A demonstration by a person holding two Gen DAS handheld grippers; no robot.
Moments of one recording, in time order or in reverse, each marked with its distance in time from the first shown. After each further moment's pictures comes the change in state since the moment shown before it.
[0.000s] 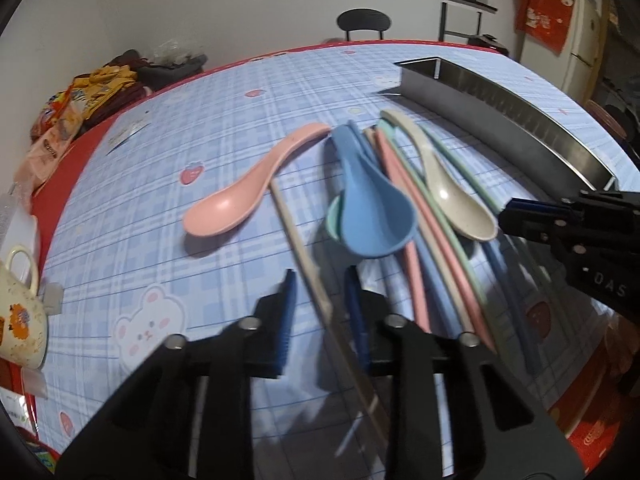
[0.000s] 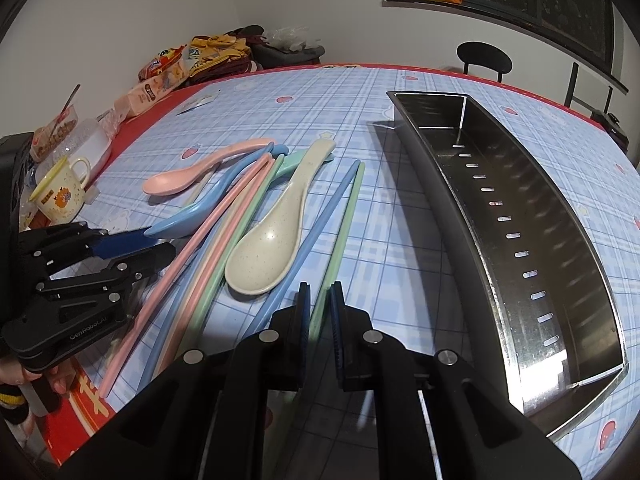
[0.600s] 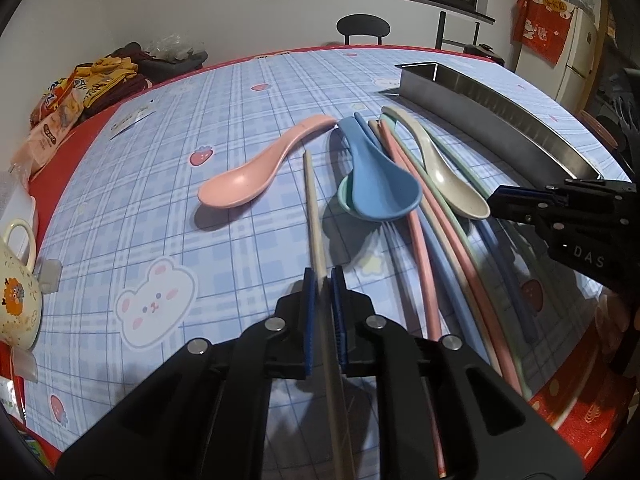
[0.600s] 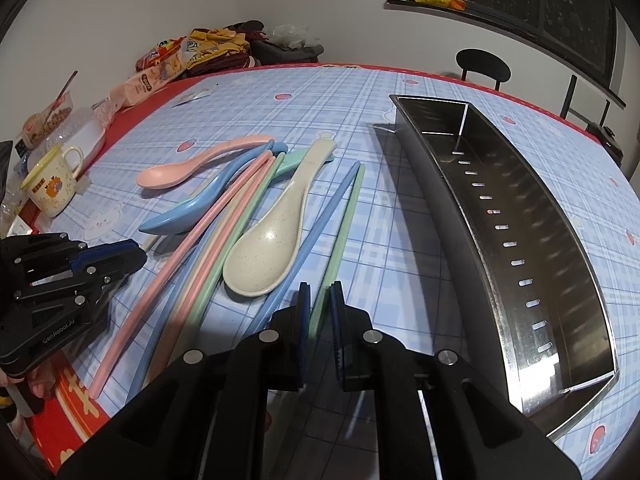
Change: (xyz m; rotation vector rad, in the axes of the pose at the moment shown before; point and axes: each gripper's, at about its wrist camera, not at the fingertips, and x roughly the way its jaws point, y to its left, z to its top) left arm -0.011 0.014 -0.019 -0.042 -0.015 -0.040; right arm 0.002 0.007 0.002 -0.038 0.004 -0.046
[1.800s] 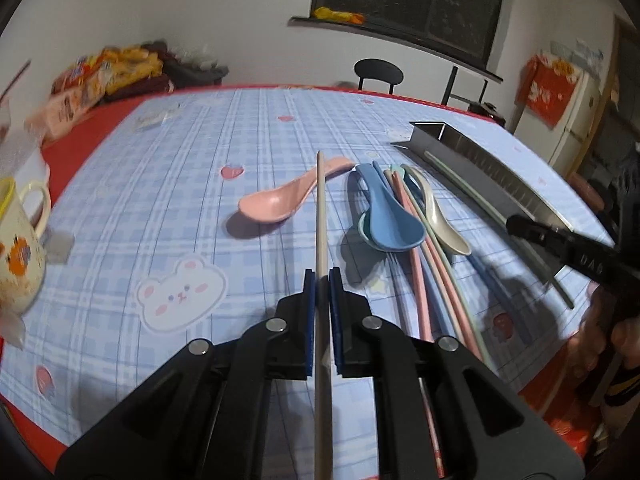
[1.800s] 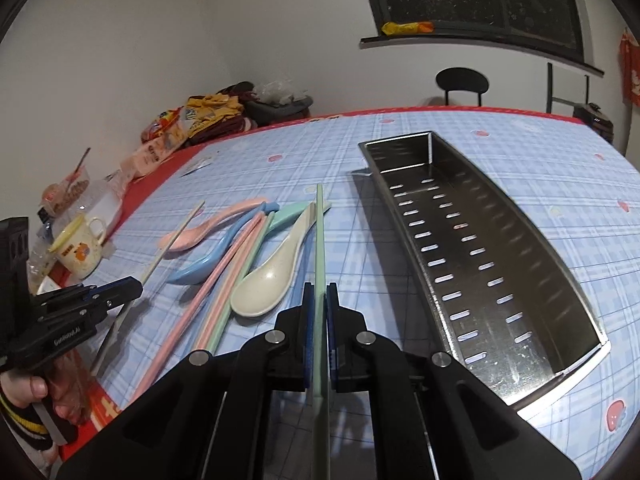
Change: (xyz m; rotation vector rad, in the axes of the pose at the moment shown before) left arm -0.034 0.033 -0.009 -0.179 -0.129 -0.071; right arm -0.037 -0.031 -0.008 0.149 -0.188 0.096
